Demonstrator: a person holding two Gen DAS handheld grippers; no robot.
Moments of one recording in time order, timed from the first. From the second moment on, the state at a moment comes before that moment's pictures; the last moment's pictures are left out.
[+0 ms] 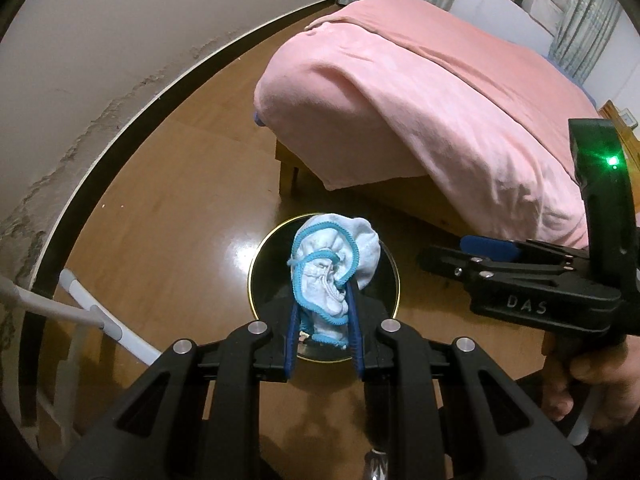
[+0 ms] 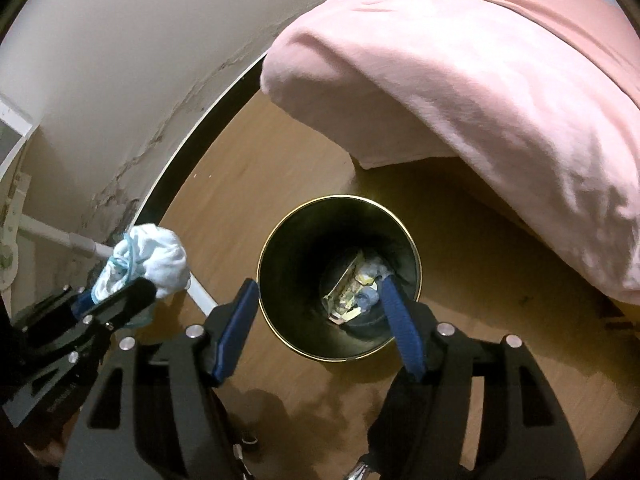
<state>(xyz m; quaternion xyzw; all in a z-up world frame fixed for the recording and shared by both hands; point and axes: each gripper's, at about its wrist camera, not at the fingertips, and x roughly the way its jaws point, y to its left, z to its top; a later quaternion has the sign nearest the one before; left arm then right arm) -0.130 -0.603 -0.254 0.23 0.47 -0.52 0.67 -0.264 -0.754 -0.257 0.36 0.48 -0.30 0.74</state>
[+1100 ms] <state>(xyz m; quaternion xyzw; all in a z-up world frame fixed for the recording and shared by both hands) -0.102 -0.444 -0.085 0.23 0.40 -0.46 0.76 -0.212 -0.658 -0.097 0.26 0.41 -0.28 0.83</state>
